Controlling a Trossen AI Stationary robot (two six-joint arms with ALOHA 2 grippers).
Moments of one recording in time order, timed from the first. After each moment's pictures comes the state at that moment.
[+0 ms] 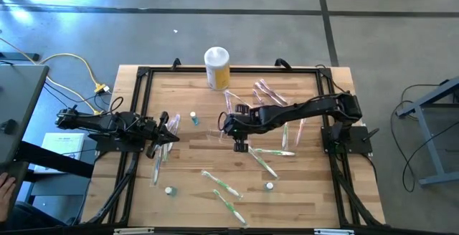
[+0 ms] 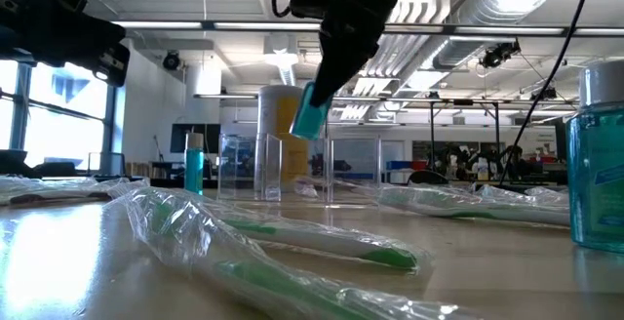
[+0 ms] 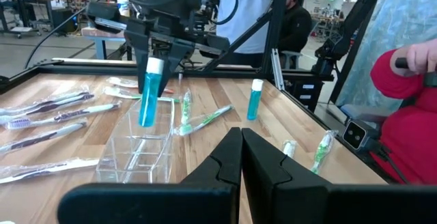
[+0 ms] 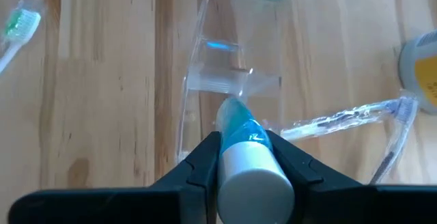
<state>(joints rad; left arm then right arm) -0.19 0.02 0.02 -0.01 0.03 -0.10 0.07 1.87 1.50 -0.68 0.20 0.03</state>
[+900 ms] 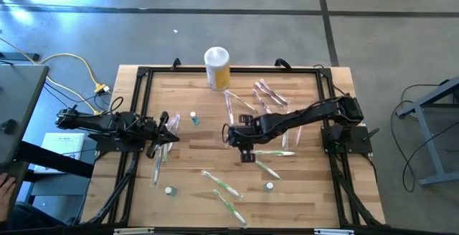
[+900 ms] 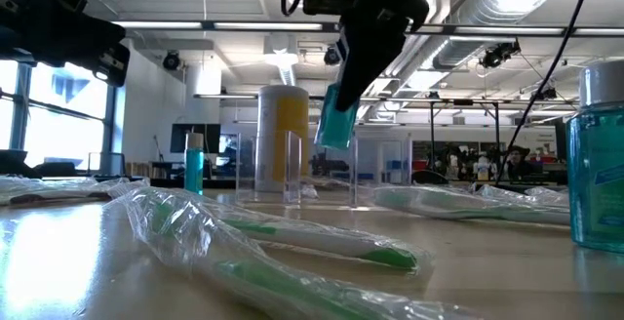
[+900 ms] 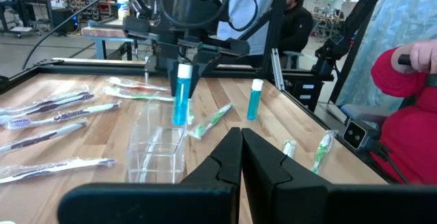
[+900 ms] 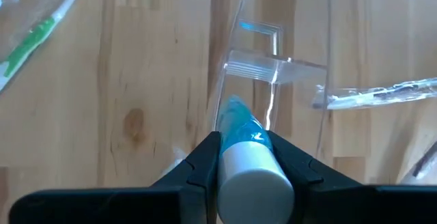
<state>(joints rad) -0.19 0.02 0.02 -0.01 0.03 -0.10 0.15 1.87 1.50 -0.77 0.16 0.08</state>
